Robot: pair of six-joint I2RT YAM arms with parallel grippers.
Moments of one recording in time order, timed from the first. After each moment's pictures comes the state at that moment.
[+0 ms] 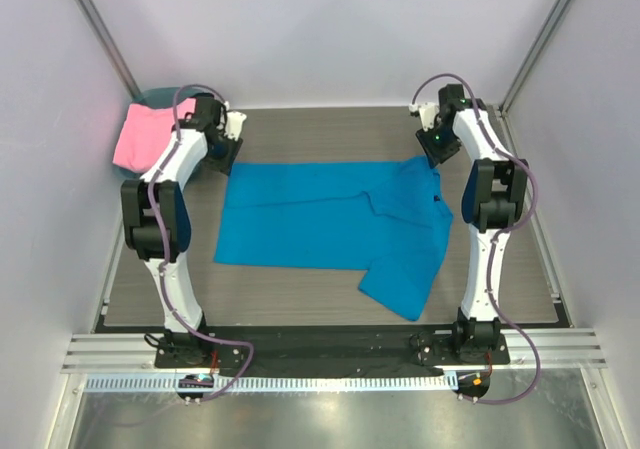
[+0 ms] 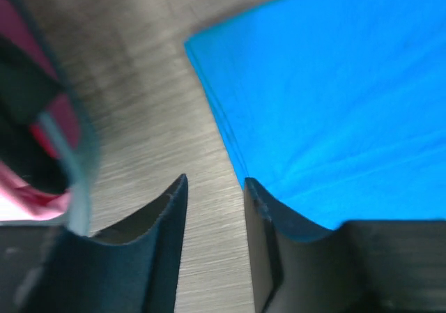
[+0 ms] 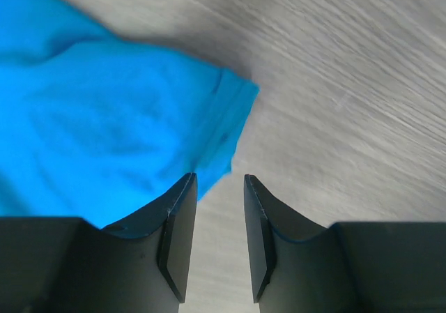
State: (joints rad) left arm -0.07 2.00 1.66 -0.74 0.03 0.34; right arm 0.01 2.27 2.06 -0.97 -0.07 -0.52
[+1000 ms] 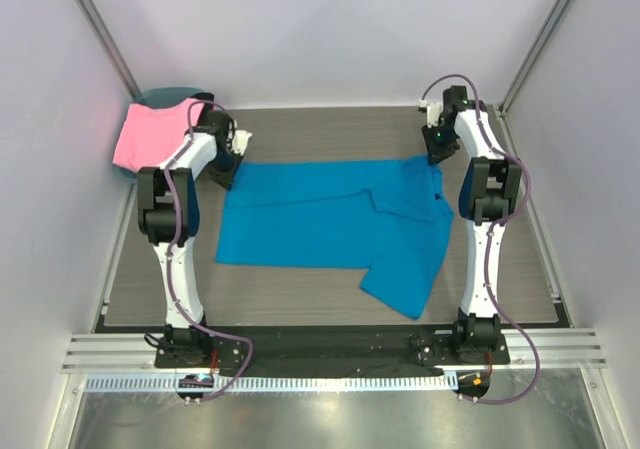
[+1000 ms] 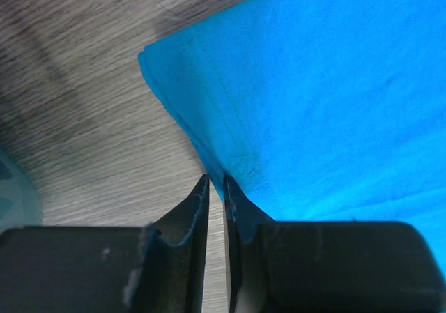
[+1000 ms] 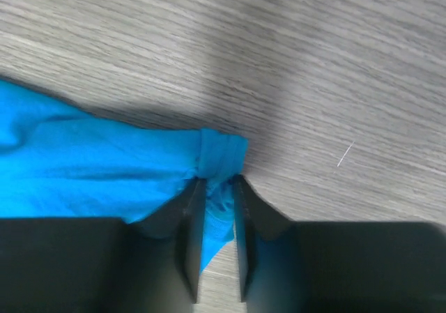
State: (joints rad) left arm -0.06 2.19 1.73 -0.78 0.03 0.34; right arm -0.04 2.49 2.26 -0.98 -0.13 -0.36
